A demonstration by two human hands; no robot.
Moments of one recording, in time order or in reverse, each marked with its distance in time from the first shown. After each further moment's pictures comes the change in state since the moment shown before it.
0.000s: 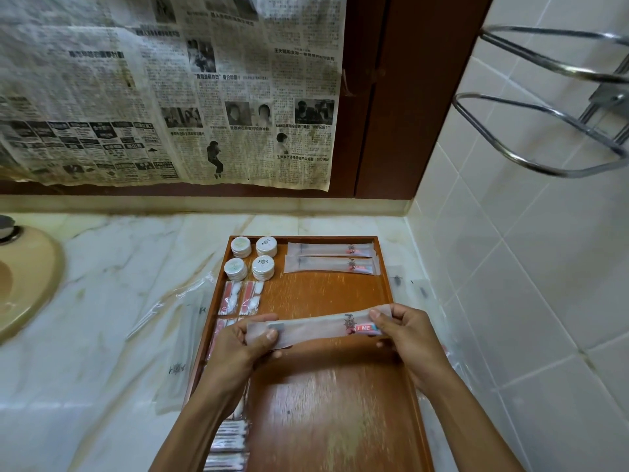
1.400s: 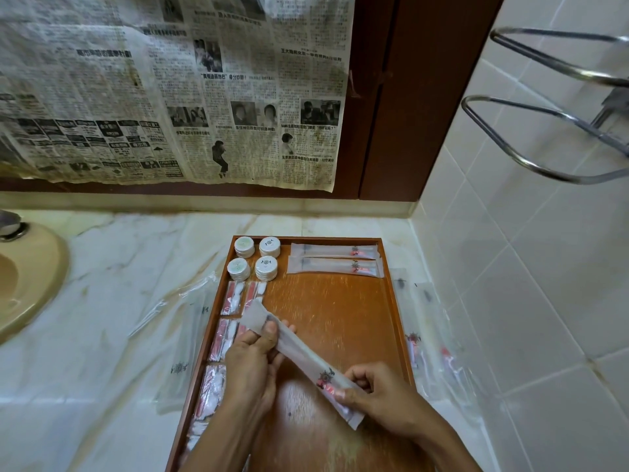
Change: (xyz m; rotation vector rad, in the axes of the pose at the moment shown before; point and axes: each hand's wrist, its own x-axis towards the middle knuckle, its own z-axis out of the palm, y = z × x) left_hand -0.001 -0.011 0.037 -0.513 0.308 -0.100; right_hand -0.040 0.017 0.020 -0.392 -0.533 -0.058
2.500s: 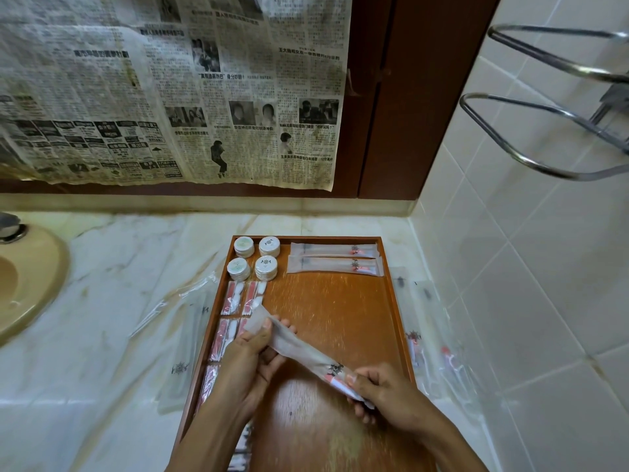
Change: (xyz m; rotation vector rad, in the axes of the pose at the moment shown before) left_hand 0.007 0.012 -0.014 0.011 -0.136 -0.164; right_hand -0.006 -0.002 -0.002 0.176 -0.014 0.167
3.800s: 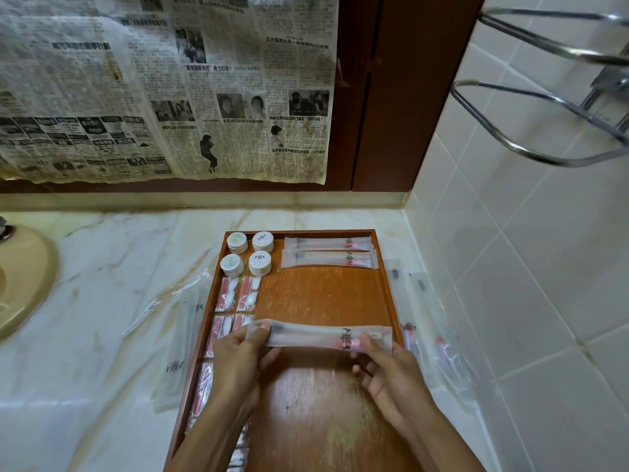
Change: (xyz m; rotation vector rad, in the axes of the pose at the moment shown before) left_hand -0.004 -0.005 0.003 0.320 0.221 0.176; right_hand 0.010 0.005 0.013 1.056 0.412 0.013
